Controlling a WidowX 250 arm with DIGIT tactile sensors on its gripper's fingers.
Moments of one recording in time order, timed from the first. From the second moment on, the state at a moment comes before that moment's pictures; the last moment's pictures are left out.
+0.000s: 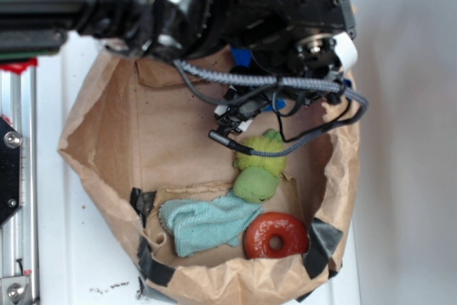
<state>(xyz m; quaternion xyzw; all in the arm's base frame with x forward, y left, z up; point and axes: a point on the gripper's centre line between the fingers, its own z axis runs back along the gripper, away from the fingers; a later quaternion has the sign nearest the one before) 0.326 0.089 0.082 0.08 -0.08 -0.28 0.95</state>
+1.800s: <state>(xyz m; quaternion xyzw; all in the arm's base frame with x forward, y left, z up) 0.340 0.096 0.055 0.09 -0.09 -0.24 0.96</state>
